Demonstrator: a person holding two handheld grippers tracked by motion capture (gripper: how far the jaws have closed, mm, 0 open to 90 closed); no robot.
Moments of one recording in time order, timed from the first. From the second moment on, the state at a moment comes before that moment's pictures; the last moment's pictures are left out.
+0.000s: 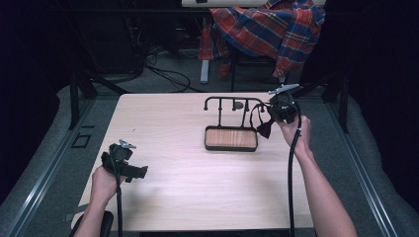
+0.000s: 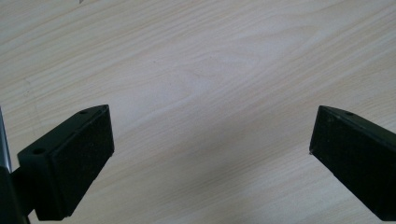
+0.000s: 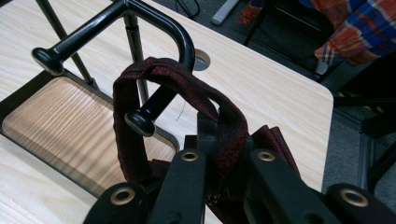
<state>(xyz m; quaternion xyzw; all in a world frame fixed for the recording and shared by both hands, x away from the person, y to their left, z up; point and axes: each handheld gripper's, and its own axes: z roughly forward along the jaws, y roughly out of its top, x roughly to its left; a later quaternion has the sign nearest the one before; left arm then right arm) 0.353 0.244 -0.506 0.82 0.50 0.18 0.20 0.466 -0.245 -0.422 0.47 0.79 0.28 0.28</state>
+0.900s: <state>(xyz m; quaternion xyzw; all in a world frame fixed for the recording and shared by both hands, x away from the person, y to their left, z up) 0.353 0.243 -0.506 0.82 0.50 0.18 0.20 0.476 -0.251 -0.451 0.49 0.79 0.29 0.21</state>
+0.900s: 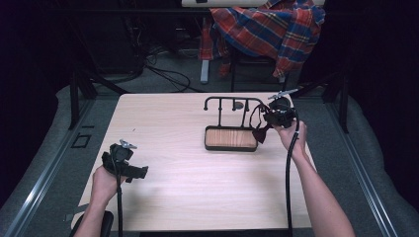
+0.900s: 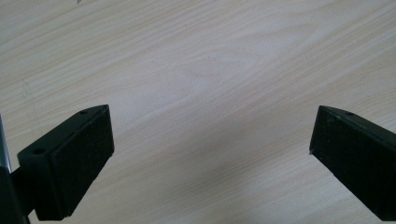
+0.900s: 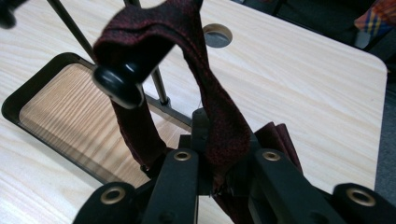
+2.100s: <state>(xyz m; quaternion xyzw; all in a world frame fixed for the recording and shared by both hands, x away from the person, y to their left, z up) 0.353 0.242 -0.507 0.82 0.50 0.18 0.20 0.470 -0.250 -0.447 0.47 0.80 0.33 0.20</state>
